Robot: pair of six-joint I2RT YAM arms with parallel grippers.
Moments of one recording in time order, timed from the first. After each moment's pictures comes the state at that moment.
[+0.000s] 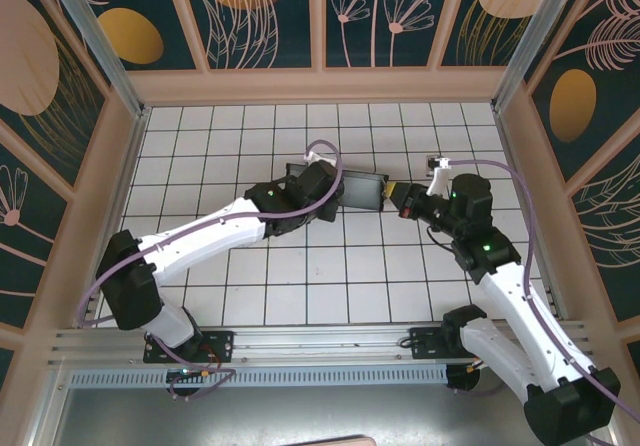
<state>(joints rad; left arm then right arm) -0.96 1.60 1.36 -0.61 -0.32 -0.55 0.34 0.78 0.70 -0.23 -0.42 0.62</state>
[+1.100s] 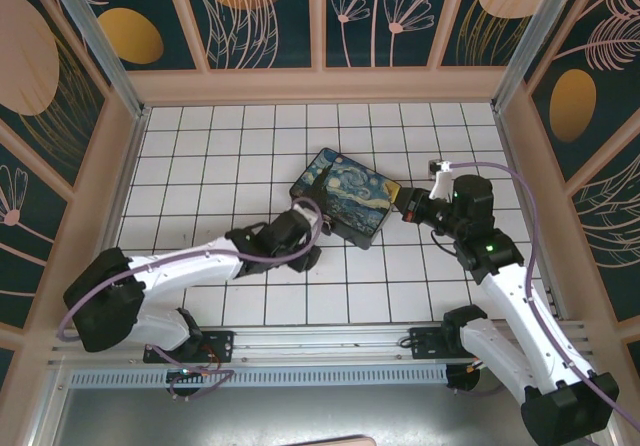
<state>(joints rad) -0.95 1.39 0.69 -0.23 -0.12 -0.36 0.31 0.78 0.70 -0.33 -0.42 0.59</state>
